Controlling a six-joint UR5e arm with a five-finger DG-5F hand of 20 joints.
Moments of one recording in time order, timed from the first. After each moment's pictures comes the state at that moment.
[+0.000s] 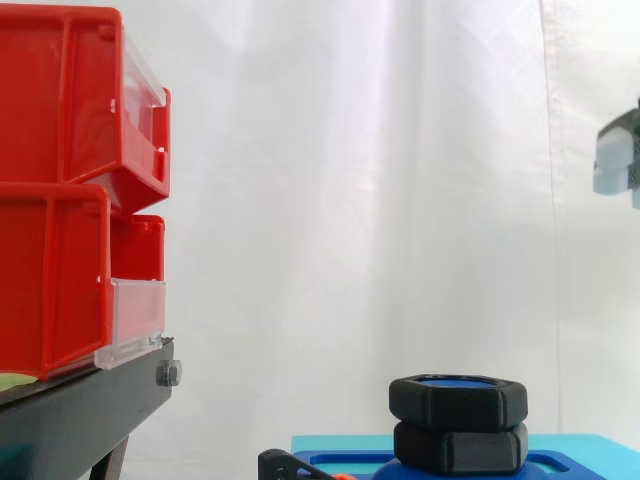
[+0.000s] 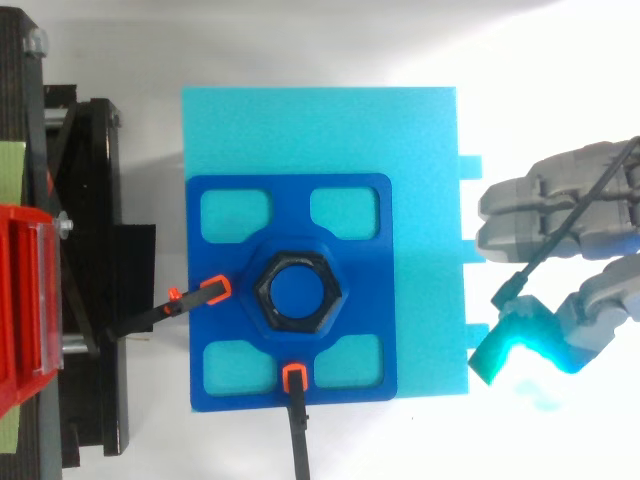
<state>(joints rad) 0.05 -1.82 -1.43 -3.23 -1.76 -0.73</state>
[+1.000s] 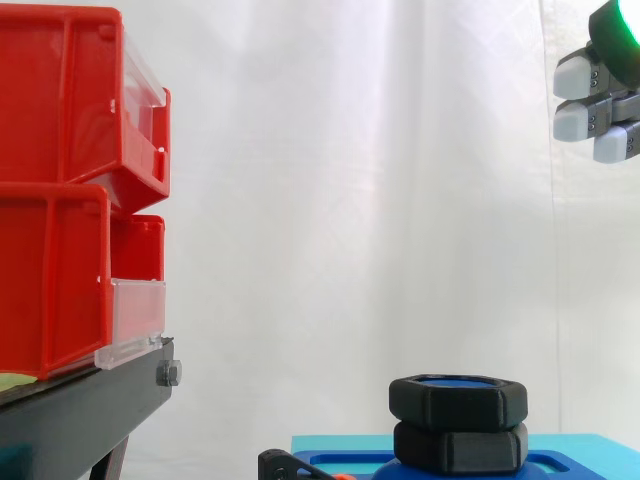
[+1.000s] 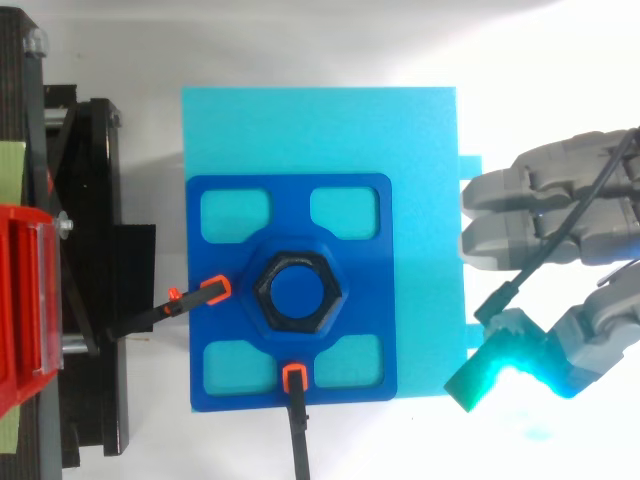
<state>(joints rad) 0.05 -1.82 -1.43 -3.15 -1.76 -0.72</state>
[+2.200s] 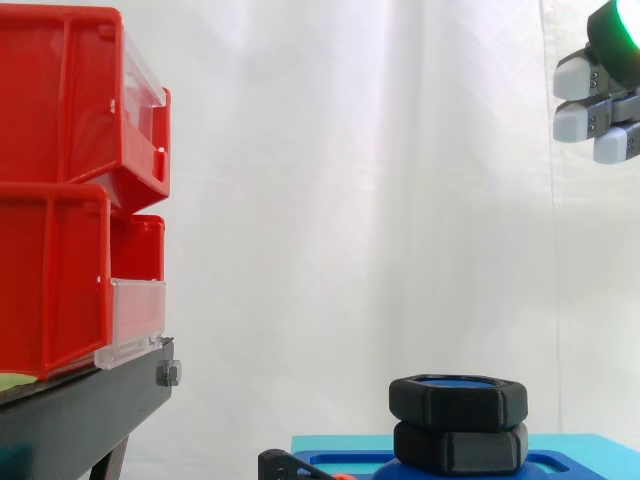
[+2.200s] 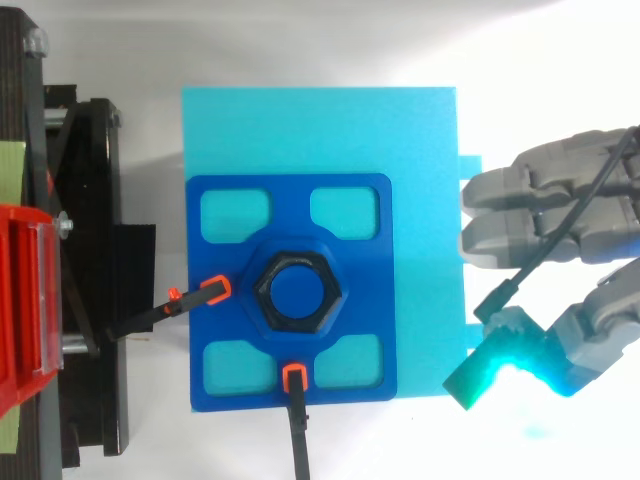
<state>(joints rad) 0.05 -1.82 -1.43 -3.15 -1.76 -0.72</state>
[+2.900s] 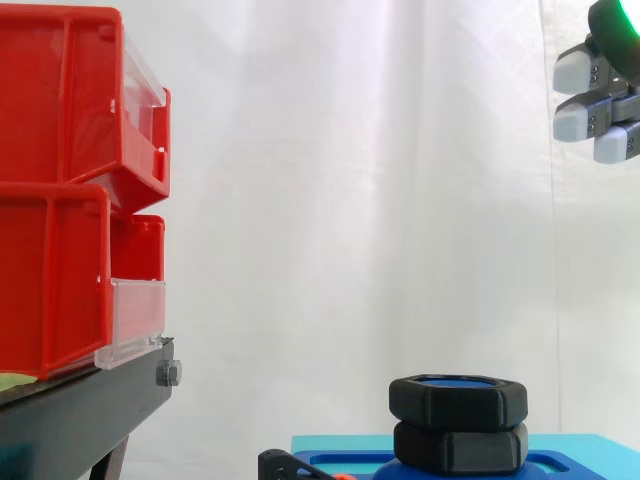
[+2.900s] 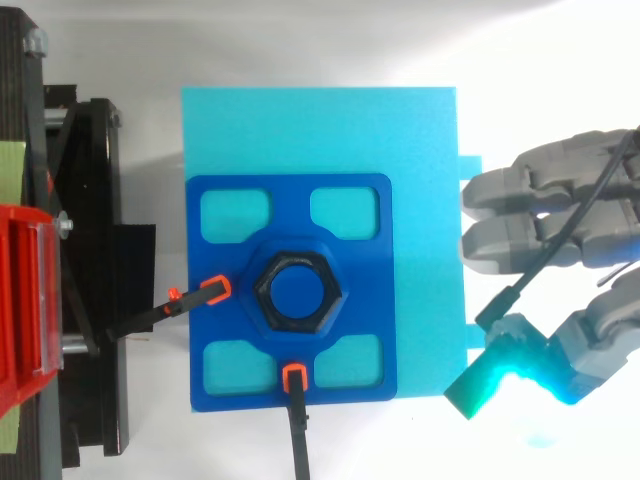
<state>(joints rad) 0.05 -1.82 -1.43 -3.15 -1.76 -0.72</state>
